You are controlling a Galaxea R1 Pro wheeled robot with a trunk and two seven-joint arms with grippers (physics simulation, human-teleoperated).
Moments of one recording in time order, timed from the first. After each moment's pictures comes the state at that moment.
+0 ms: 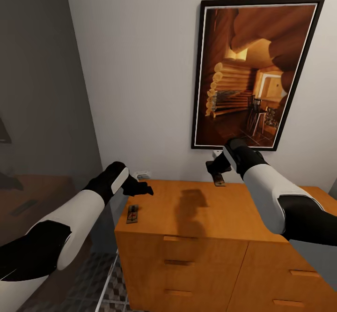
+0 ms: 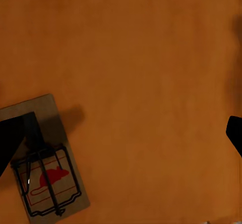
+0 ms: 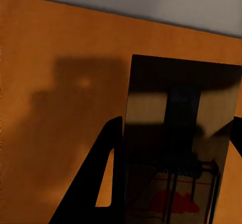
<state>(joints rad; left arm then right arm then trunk) -1.16 -0.05 -0.25 -0.44 0.36 1.03 -0.09 -1.35 0.01 -0.01 -0.36 0.23 1.04 0.32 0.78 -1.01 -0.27</state>
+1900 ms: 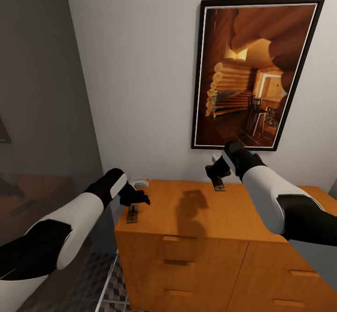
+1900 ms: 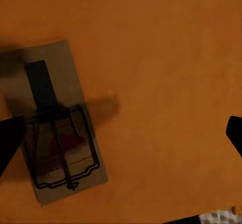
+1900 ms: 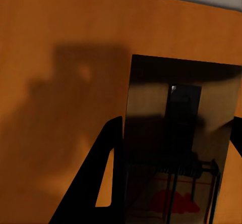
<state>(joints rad) -1.16 -0.05 -0.23 -0.32 0.36 1.04 -0.08 -1.35 0.01 0.00 -0.30 0.23 1.04 0.32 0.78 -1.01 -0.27</state>
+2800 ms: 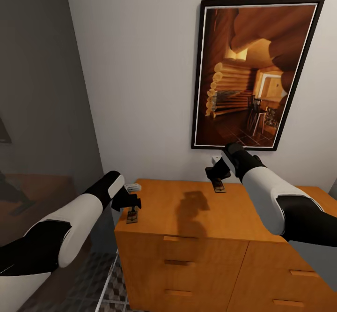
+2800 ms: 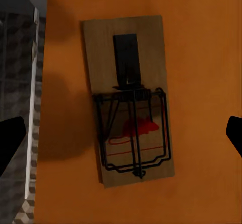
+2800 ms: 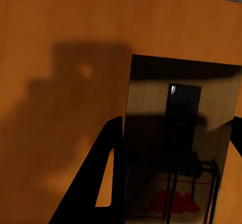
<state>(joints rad) -1.16 -0.05 -0.10 -0.27 0.37 1.04 0.17 -1.35 0.01 0.00 -0.30 0.23 1.04 0.32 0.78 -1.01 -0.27</state>
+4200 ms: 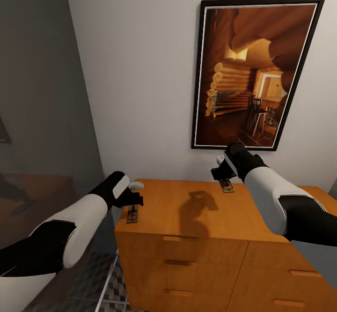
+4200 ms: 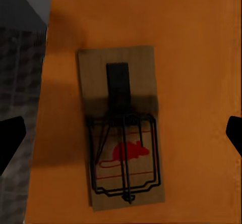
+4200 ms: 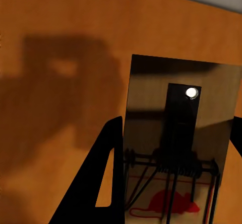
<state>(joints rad) -1.16 -0.09 -0.09 -0.27 0.37 0.95 0.26 -1.35 0.00 0.00 -0.30 0.35 1.04 0.31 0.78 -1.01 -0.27</state>
